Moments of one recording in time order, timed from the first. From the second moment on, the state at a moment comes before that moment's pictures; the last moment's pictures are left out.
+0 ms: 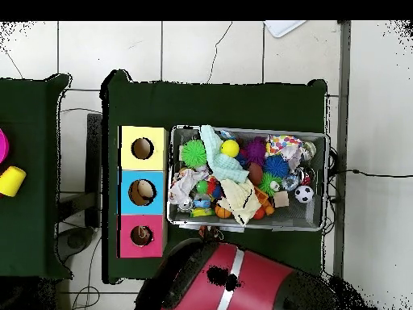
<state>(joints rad) -0.33 -0.22 -0.18 2.17 -0.40 -0.94 1.72</state>
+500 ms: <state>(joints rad) -0.55 -0.40 0.00 2.22 -0.47 -0.47 1.72</state>
